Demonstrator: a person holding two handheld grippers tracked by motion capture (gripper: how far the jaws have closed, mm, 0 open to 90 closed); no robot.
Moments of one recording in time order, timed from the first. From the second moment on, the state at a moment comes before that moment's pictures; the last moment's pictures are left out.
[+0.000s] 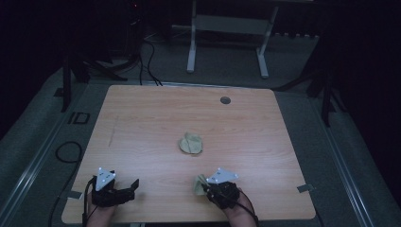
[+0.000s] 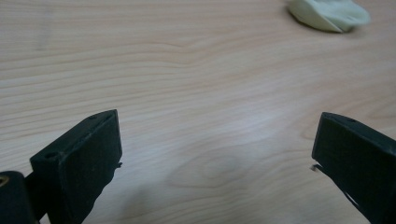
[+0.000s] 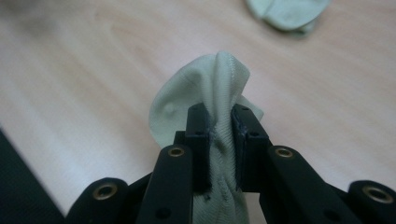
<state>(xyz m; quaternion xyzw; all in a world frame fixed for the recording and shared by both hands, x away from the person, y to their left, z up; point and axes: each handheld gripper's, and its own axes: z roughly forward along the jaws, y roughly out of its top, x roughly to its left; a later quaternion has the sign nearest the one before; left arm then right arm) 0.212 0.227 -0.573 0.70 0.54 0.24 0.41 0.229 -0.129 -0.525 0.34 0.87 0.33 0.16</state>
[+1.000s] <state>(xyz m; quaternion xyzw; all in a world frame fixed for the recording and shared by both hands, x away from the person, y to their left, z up) 0.204 0.127 -0.559 0.82 0.34 0.10 0.45 0.248 -0.115 -0.504 0.30 0.87 0.36 0.14</state>
